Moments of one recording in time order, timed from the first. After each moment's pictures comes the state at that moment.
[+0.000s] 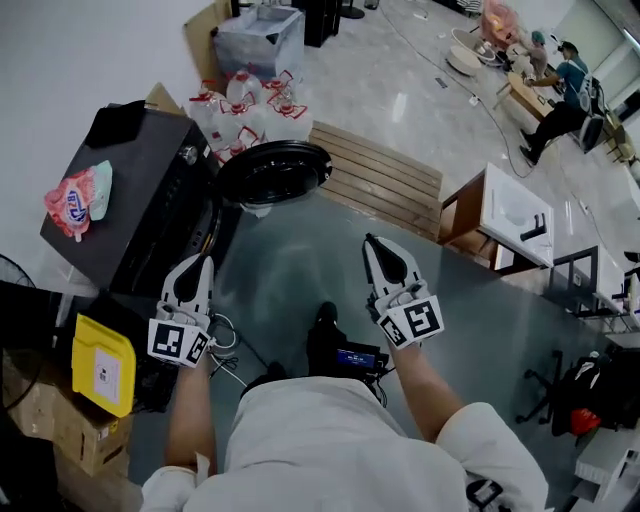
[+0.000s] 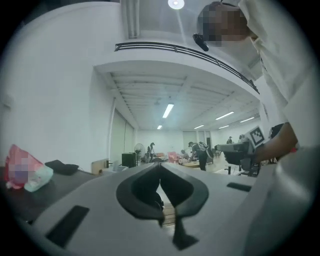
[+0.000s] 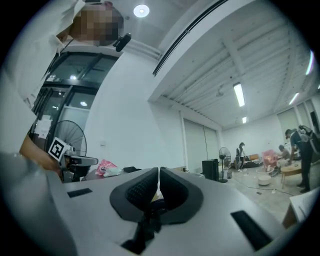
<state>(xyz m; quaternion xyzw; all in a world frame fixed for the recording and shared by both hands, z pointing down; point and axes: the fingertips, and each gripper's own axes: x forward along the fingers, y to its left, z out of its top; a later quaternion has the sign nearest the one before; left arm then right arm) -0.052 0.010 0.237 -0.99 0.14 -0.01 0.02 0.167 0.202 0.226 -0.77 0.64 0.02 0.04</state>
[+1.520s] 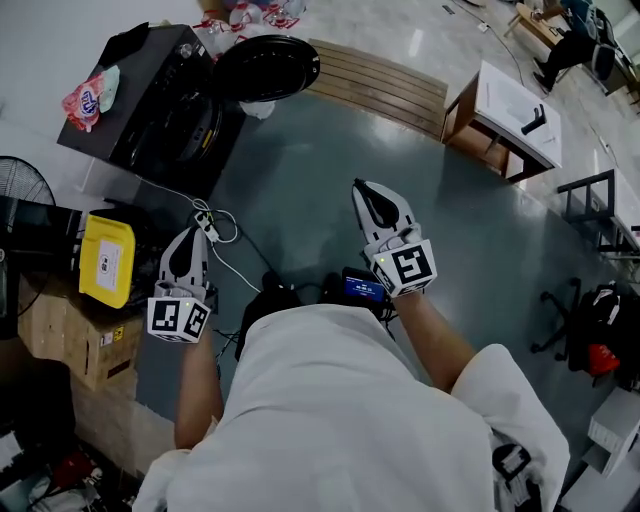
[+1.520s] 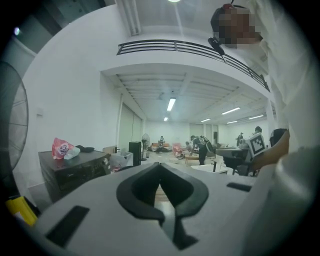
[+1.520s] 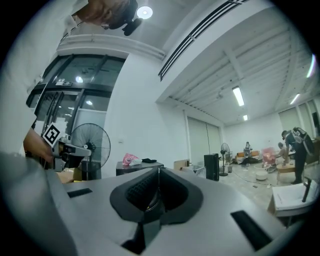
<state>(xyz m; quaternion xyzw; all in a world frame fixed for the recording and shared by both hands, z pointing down) -0.231 0.321 0.242 -0.98 0.20 -0.06 -0.02 0.010 0.479 0.251 -0.75 0.66 0.01 0.02</state>
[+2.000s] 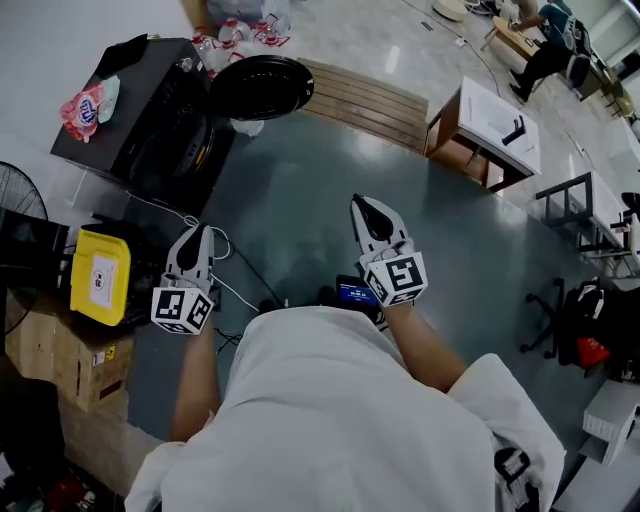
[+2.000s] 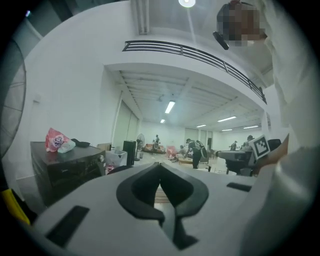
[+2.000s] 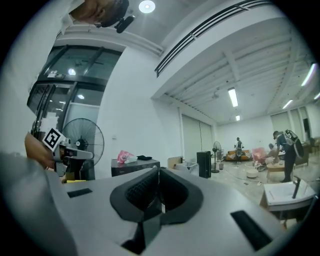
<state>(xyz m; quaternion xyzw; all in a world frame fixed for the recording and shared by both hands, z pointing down) -0.240 0.284 0.249 -0.98 0.16 -0.05 -0.05 -0.023 0.465 0.248 -0.78 0.62 -0.01 0.01</state>
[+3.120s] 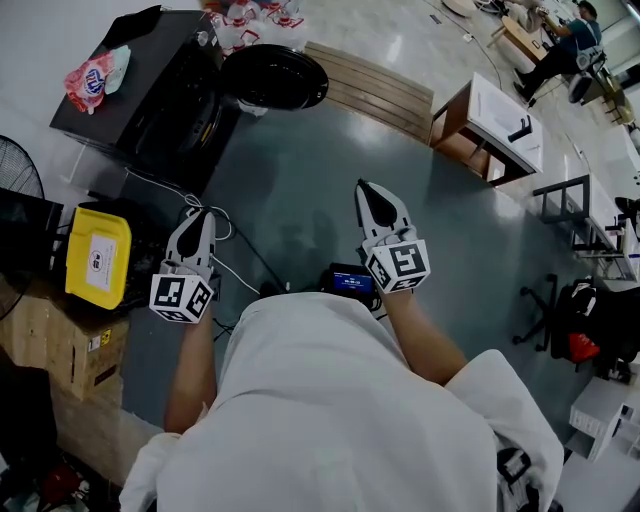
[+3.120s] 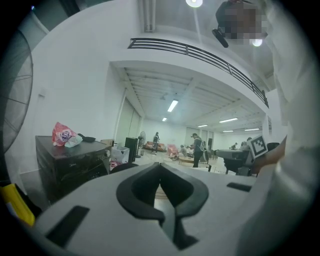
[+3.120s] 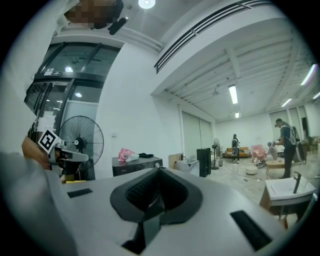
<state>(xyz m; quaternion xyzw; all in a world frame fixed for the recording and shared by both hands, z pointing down) -0.291 0.244 0.267 -0.98 0.16 -0.05 -0.08 -0.066 0.418 0.256 -0.79 0.62 -0.03 0.00</state>
